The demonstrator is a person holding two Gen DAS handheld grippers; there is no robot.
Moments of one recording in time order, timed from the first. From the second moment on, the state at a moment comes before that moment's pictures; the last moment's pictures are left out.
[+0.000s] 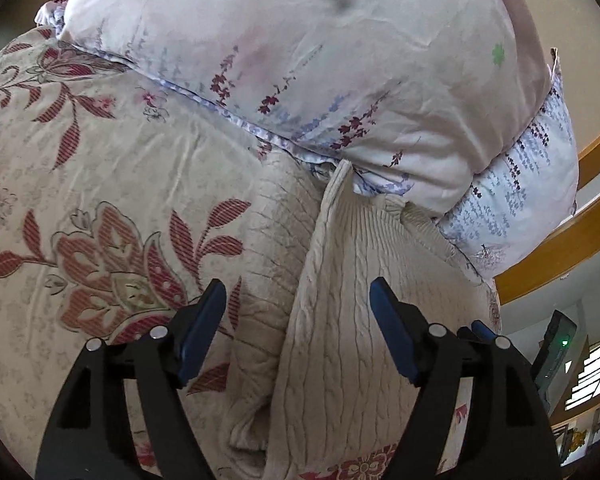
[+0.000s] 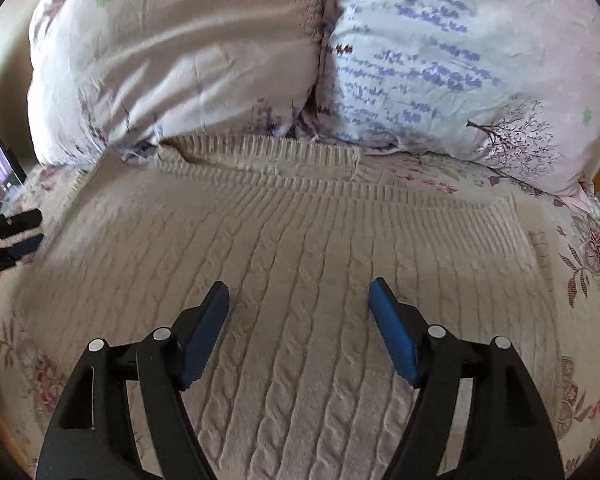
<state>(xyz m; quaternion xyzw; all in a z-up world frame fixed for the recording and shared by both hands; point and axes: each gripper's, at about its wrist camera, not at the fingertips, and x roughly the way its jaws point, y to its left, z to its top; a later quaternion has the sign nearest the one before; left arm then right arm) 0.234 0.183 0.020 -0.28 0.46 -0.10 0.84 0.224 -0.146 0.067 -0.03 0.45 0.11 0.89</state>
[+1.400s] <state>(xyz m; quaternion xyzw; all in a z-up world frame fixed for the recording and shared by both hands) 0.248 0.041 0.099 -0.35 0.36 -0.30 0.81 0.202 -0.236 0.094 0.10 0.40 0.12 0.91</state>
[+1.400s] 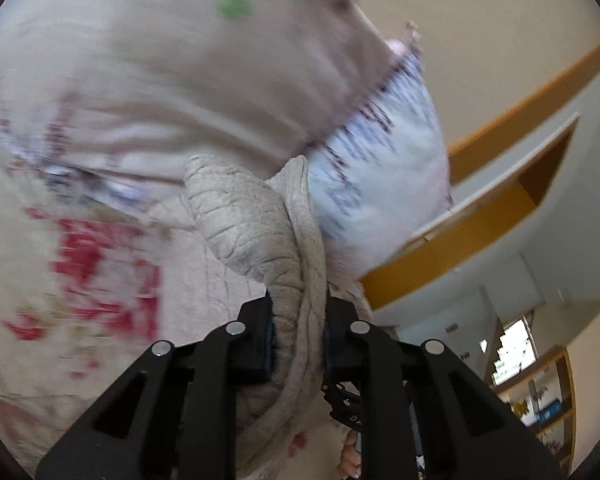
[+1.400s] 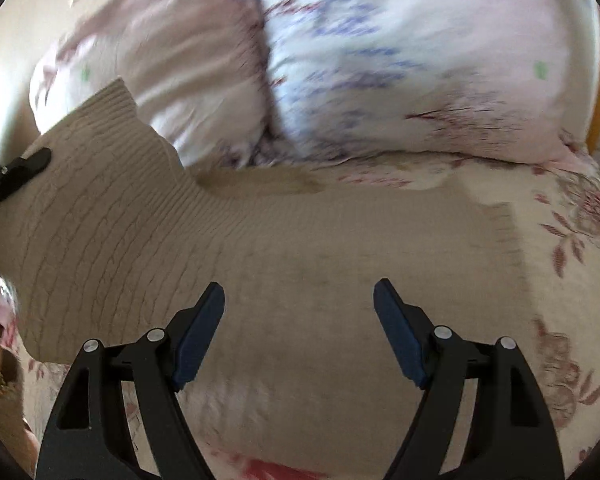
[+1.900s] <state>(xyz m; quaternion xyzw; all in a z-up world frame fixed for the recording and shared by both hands) 0.289 -0.163 0.037 -0.30 0.49 -0.36 0.73 0.191 -0.377 0.074 0.29 0.37 0.08 0.88</state>
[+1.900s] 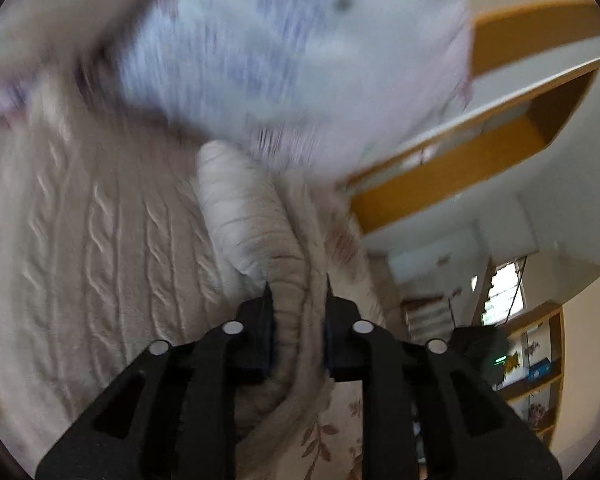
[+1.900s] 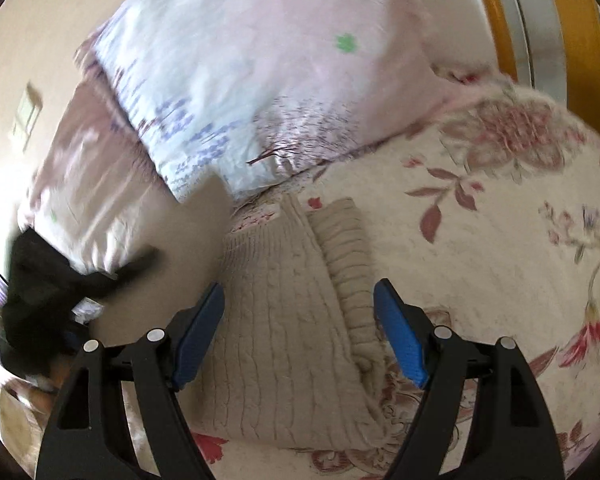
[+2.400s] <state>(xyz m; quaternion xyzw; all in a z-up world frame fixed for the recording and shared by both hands) 0.244 -0.047 0.060 -0.22 0.44 -0.23 0.84 0.212 -0.380 0.074 0.35 0.44 0.18 0.81</state>
